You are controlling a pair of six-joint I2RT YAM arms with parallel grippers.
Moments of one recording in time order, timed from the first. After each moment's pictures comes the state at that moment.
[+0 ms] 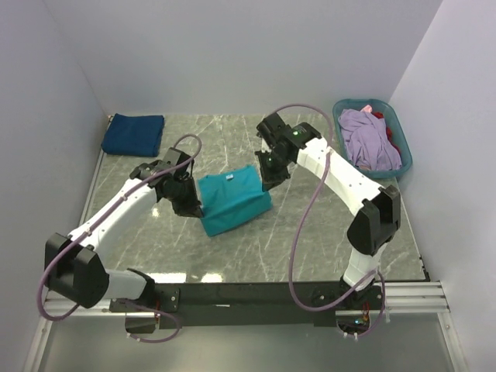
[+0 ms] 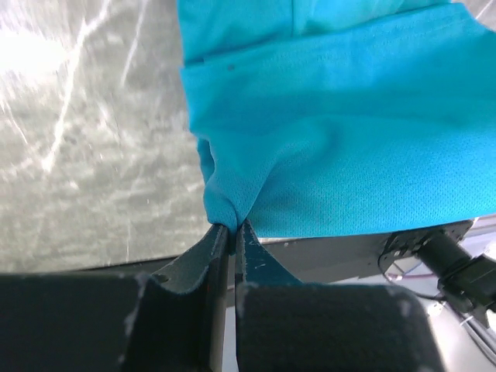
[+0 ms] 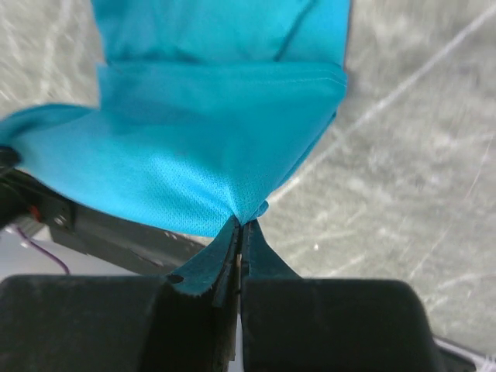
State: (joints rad) left arm -0.45 1.31 1.09 -0.95 0.17 -0.73; right arm 0.63 1.77 1.73 -1.17 -0.11 0.41
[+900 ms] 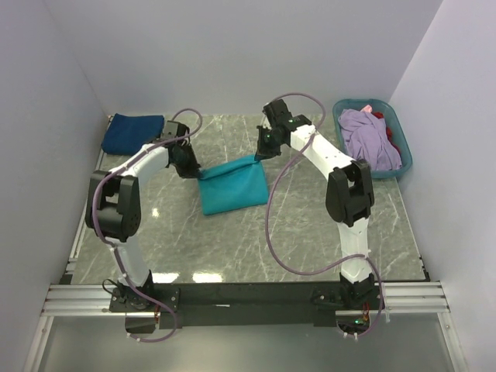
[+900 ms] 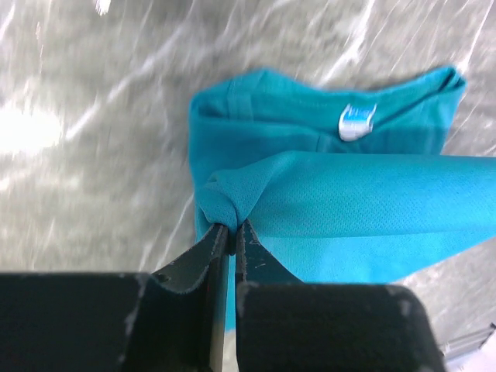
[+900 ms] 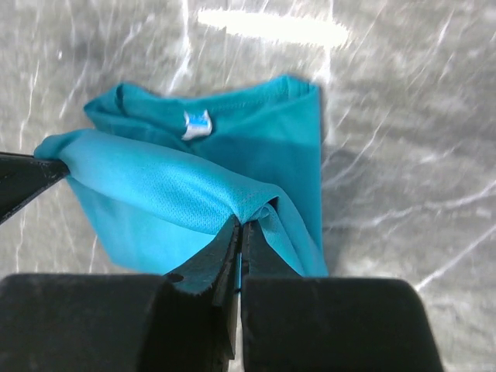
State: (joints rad) left arm -0.21 1.84 1.36 -0.58 0.18 -0.59; right arm 0.45 2.13 1.92 -0.77 -0.19 0.45
